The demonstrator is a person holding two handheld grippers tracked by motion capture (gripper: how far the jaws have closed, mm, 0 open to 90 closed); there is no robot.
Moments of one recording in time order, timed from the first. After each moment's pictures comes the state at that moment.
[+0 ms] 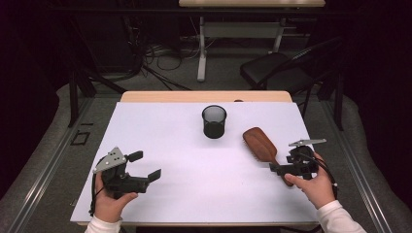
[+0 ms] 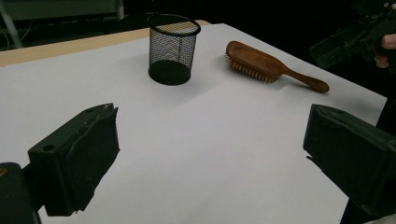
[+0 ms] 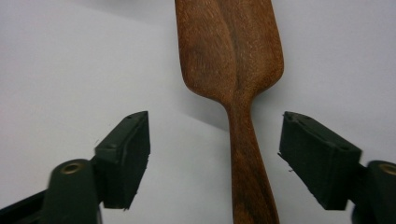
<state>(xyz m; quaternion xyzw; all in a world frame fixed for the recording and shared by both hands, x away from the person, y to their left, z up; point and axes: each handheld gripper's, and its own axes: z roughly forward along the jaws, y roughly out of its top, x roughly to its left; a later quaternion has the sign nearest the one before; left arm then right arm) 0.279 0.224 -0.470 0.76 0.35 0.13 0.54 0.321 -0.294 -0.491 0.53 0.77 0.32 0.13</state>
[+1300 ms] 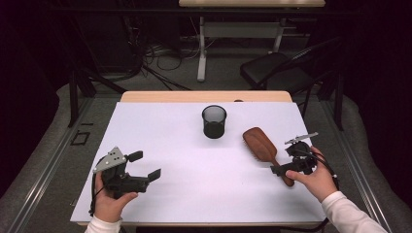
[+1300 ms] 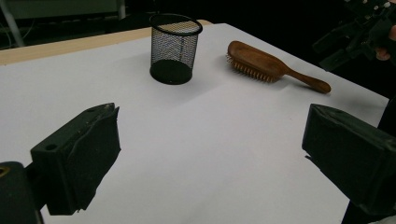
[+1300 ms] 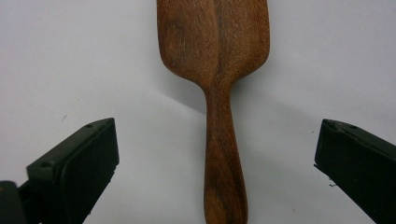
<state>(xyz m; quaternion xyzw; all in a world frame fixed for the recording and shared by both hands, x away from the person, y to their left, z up) 0.279 0.225 -0.470 0.75 0.35 0.13 0.54 0.335 -0.293 -0.487 0.52 0.81 0.24 0.13</state>
